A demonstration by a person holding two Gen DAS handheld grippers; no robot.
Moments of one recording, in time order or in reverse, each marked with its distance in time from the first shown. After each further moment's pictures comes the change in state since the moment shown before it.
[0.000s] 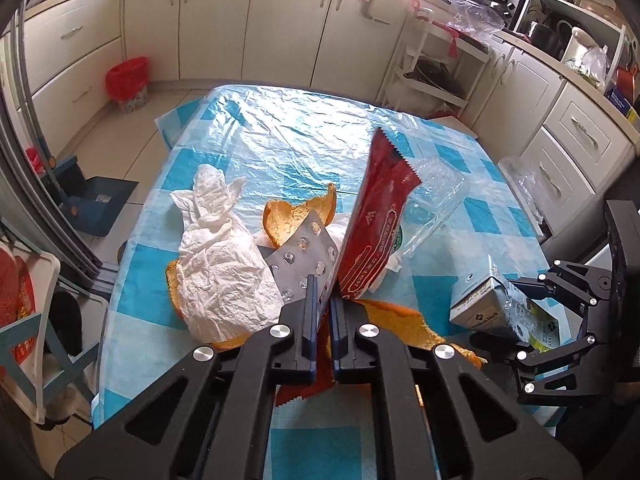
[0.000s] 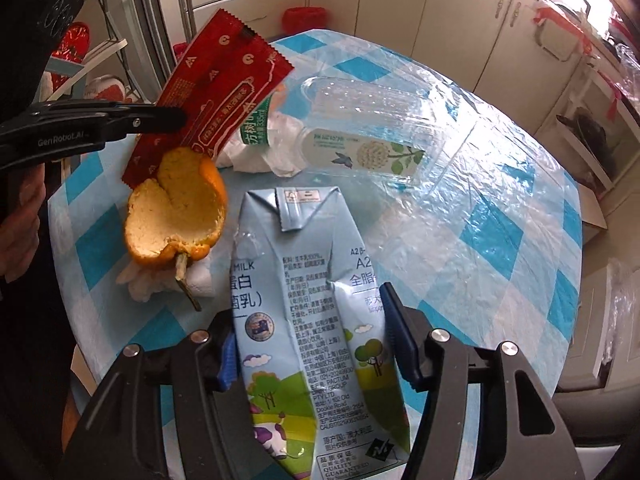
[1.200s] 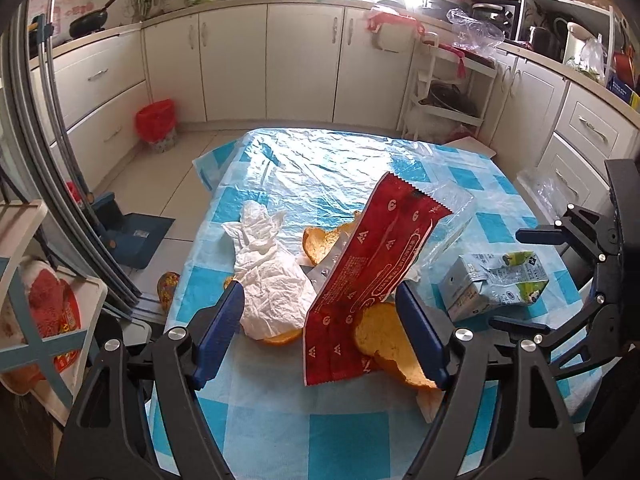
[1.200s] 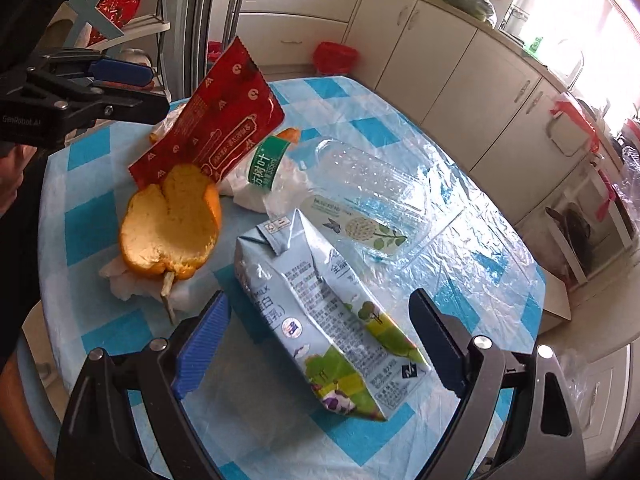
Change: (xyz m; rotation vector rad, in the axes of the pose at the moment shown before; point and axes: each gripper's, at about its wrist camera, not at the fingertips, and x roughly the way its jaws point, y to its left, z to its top) left arm -0.036 -0.005 -0.006 0.071 -0.121 0.120; right arm 0.008 0.002 0.027 -0.285 -0.134 -0.093
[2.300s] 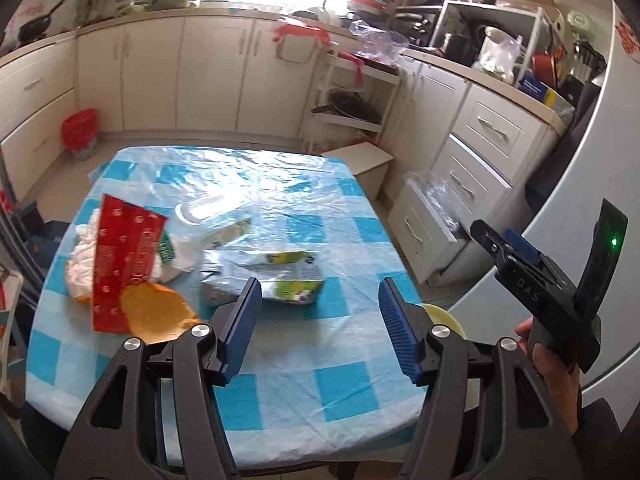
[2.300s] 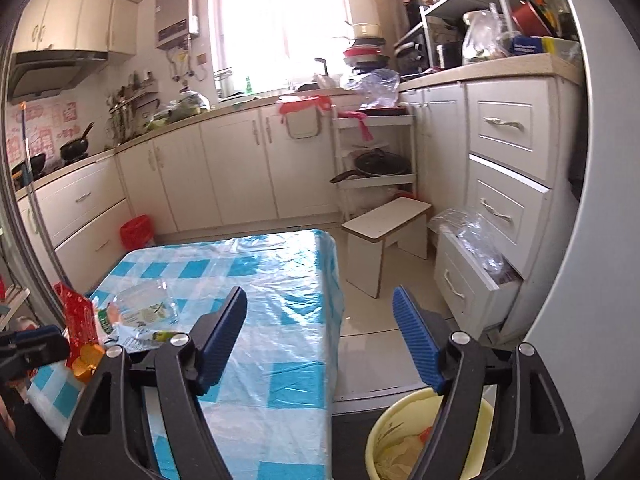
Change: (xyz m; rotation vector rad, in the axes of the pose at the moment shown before) left arm -0.080 -0.156 -0.012 -0.004 -0.042 -0.262; right arm -0.157 -0.088 -0.148 0.859 -0.409 -0.431
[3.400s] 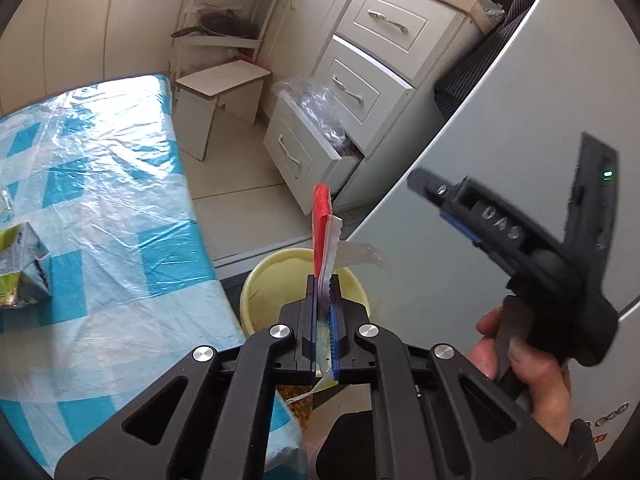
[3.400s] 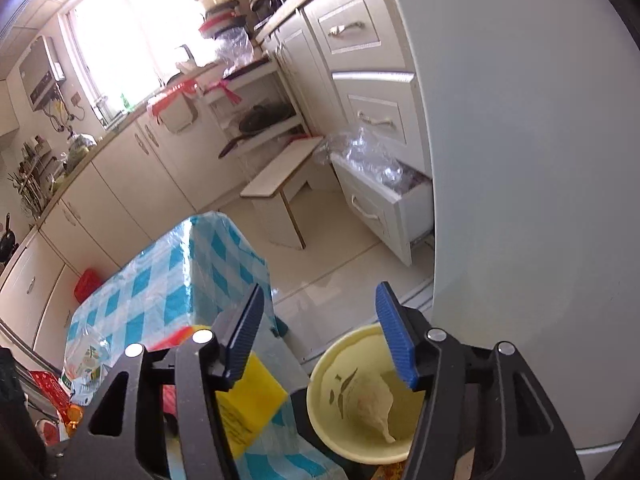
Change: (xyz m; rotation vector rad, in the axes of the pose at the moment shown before) left arm 0.147 -0.192 -0.040 0.165 0.311 -0.354; right arm -0.018 -0.139 -0.026 0.422 0.125 -0.245
